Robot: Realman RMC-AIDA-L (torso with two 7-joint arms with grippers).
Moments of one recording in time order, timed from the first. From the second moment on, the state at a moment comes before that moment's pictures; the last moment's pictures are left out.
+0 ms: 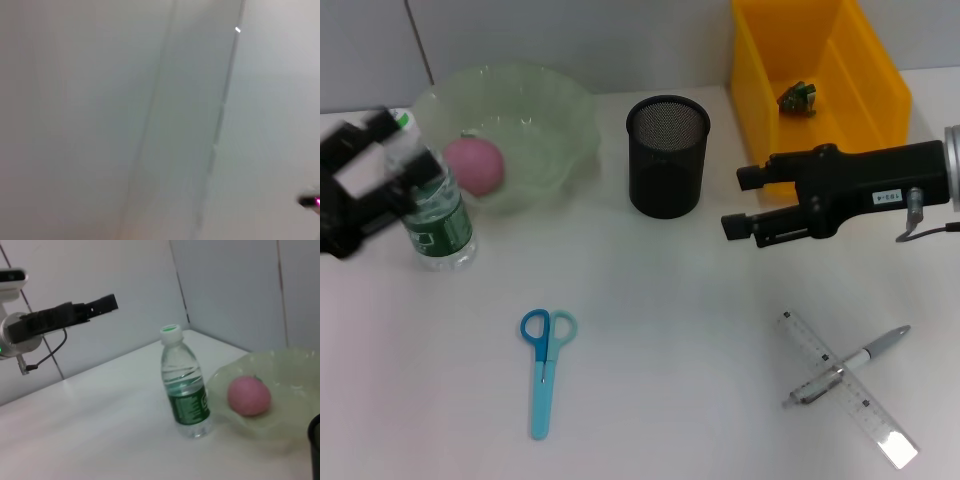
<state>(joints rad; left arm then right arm) -0.30 -2.06 0.81 0.68 1.38 1.70 -1.27 0.58 2.02 -0.81 -0.88 -2.01 -1.63 1.66</state>
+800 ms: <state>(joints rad) -0.45 -2.07 0.92 0.92 1.93 1.62 -1.70 0.57 2.03 -0.82 -0.85 -2.05 -1.67 1.45</state>
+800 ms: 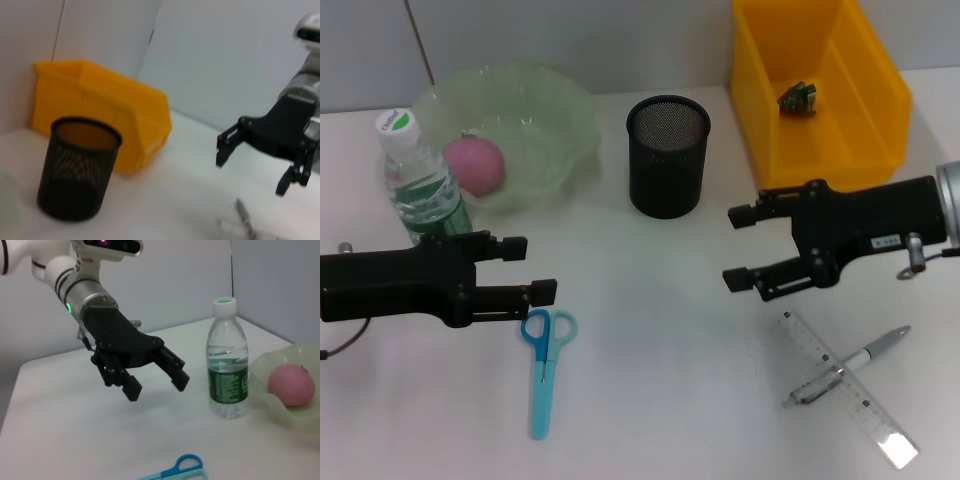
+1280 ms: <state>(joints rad) -0.45 -2.06 1.17 1.37 2.09 1.67 -1.93 0.60 2.04 -0.82 -0.85 -2.10 -1.62 1.47</state>
